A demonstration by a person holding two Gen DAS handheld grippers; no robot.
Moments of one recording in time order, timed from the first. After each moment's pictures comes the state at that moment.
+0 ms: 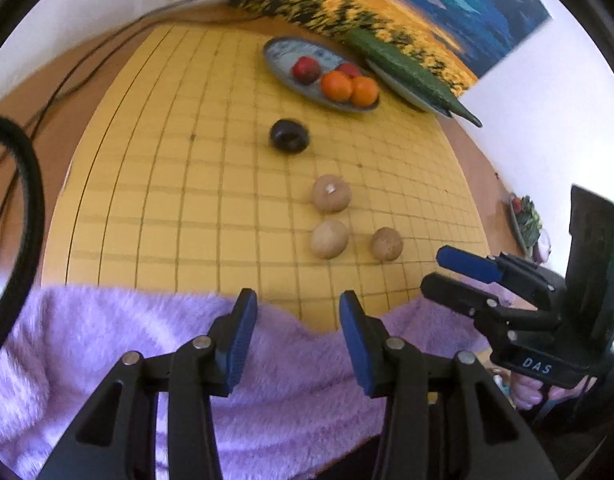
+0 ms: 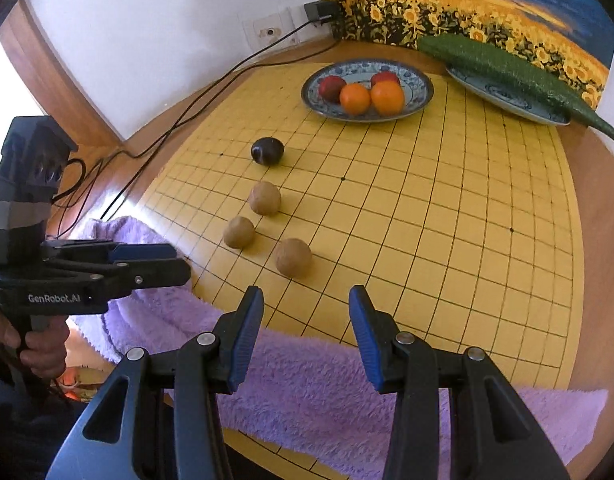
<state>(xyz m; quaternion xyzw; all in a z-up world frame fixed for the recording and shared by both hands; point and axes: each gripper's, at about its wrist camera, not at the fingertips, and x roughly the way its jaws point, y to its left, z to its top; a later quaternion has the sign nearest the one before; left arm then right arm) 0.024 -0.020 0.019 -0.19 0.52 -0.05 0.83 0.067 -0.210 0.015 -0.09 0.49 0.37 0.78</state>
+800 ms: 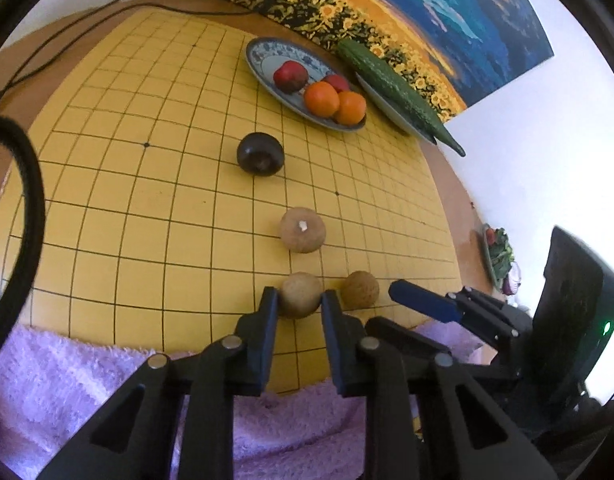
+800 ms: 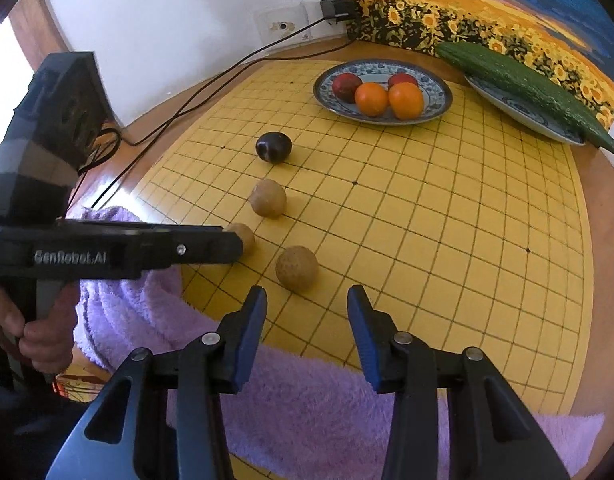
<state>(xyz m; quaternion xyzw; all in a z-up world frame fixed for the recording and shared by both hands) 0.052 -0.017 0.002 -0.26 0.50 -0.08 0.82 0.070 -0.194 0.006 -0.12 0.47 0.38 0.79</state>
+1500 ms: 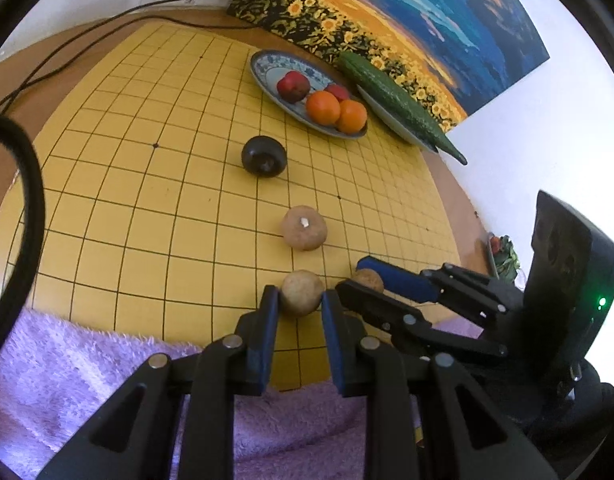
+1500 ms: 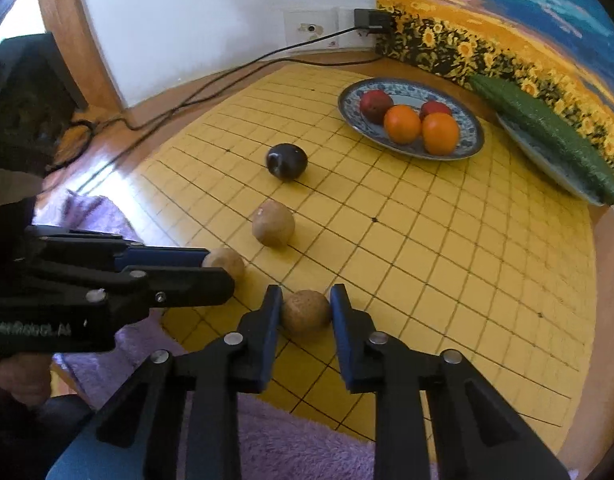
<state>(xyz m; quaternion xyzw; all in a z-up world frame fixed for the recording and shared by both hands) 0.043 -0.019 0.000 -0.27 0.47 -0.07 0.84 0.084 -0.167 -0.005 -0.17 0.43 0.41 0.79</state>
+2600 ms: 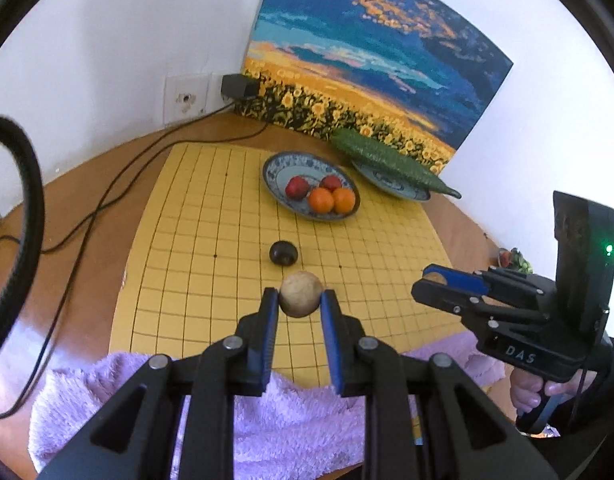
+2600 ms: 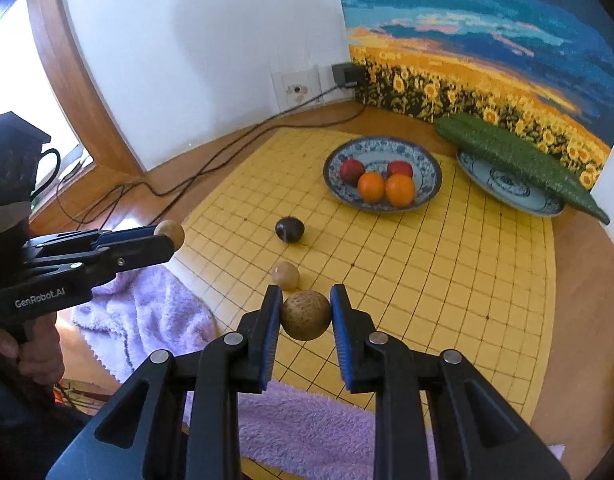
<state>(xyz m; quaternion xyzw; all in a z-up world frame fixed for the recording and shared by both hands) 0.002 -0.009 0.092 -0.17 0.39 -0.01 0.90 0.073 -0.203 0.074 -0.10 0.40 0.40 0.81</state>
